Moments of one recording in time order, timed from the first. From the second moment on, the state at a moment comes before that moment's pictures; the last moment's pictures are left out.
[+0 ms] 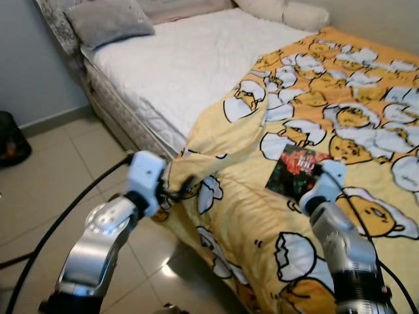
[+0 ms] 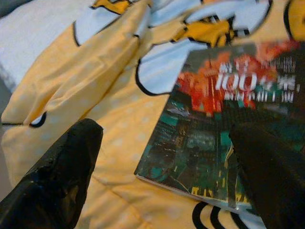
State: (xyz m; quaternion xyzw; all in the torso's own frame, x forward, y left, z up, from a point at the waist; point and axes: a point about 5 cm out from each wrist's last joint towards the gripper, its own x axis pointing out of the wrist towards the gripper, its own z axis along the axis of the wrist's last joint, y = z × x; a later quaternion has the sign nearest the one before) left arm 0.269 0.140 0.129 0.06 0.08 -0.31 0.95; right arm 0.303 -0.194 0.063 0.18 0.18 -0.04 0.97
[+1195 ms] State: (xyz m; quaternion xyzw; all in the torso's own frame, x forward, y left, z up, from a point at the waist) left arm 0.255 0.122 0.114 0.05 0.17 -0.51 0.84; right arm 0.320 -0.268 0.050 0.28 0.23 -0.12 0.92
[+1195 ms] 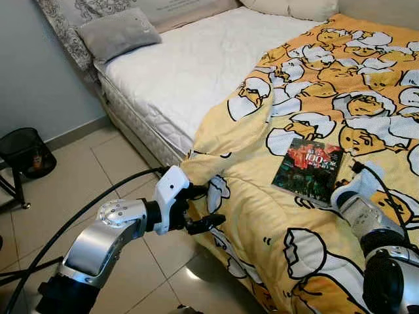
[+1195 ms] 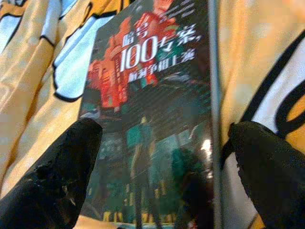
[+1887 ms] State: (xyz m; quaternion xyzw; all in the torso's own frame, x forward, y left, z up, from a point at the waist) left arm 0.253 0.128 0.110 0.05 0.18 -0.50 0.84; right arm 0.315 -0.276 0.048 0.30 0.23 -0.10 0.92
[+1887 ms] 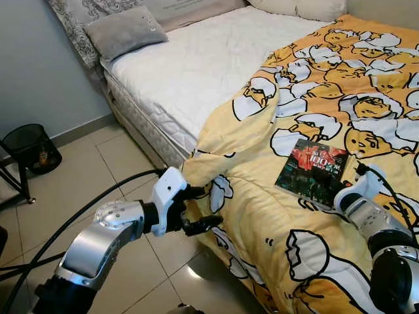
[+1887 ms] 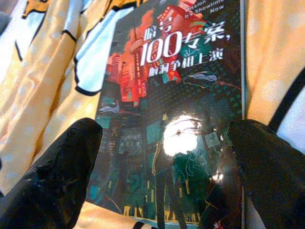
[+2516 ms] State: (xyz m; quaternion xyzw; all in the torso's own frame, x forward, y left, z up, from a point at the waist) left arm 0.257 0.129 0.115 0.06 0.18 -0.51 0.84; right arm 0.302 -0.284 0.035 0.31 0.24 -0.14 0.91
